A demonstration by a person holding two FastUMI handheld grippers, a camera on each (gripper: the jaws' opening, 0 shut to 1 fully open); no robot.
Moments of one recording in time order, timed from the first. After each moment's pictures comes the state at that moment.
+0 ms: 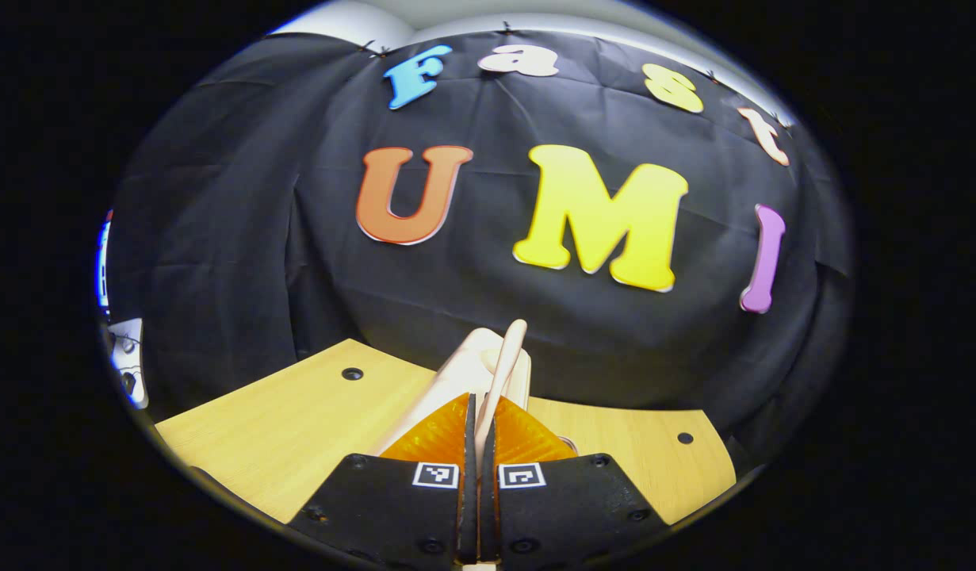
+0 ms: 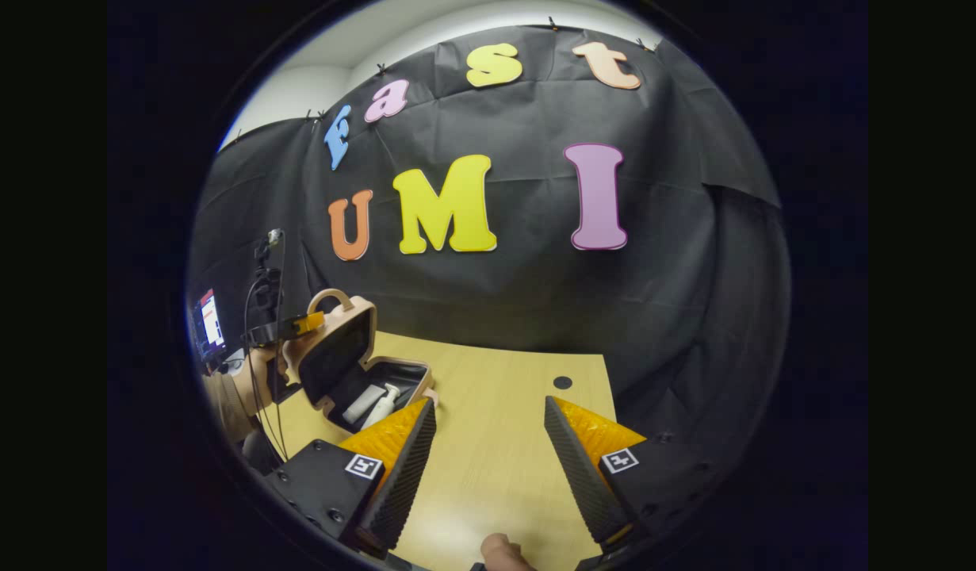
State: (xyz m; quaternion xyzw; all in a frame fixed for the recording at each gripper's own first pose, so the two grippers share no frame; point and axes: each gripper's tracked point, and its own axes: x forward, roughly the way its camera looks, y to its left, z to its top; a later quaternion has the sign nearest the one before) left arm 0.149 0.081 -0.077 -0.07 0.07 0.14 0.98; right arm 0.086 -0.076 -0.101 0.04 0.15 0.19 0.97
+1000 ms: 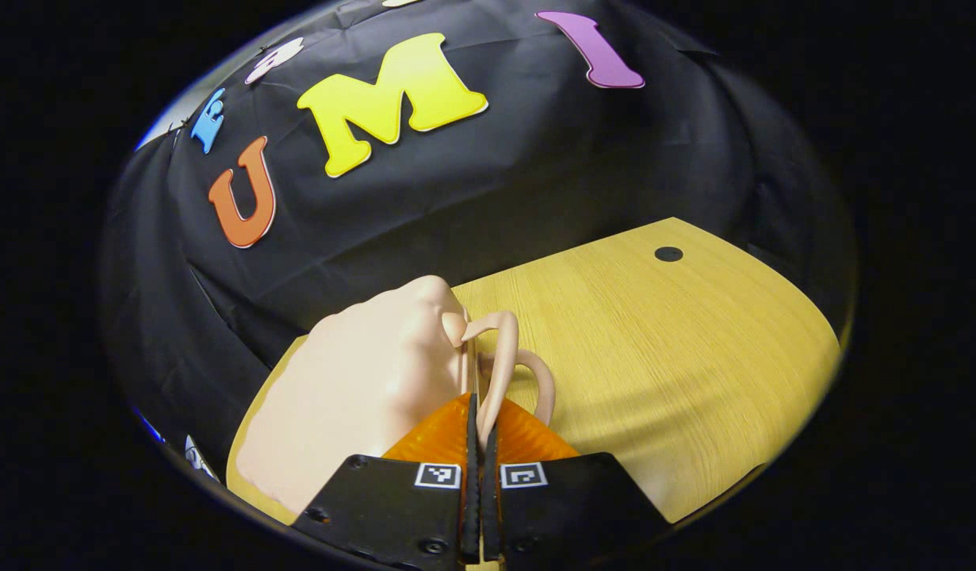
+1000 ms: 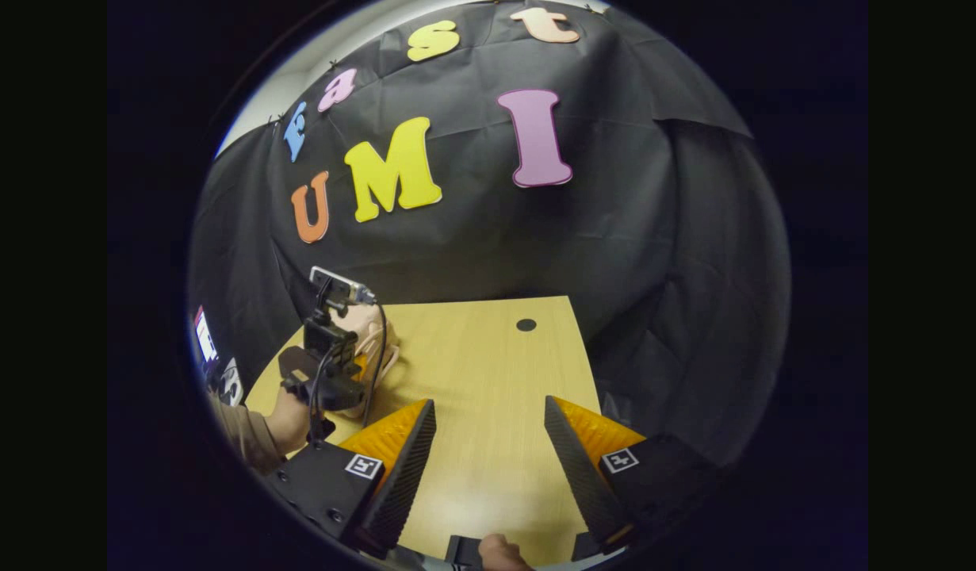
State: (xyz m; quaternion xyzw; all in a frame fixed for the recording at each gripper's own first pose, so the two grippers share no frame) left arm 0.179 -0.064 -0.252 0.16 0.24 0.09 0.95; right arm 0.067 -0.138 -0.189 0.08 0.22 0.13 0.96
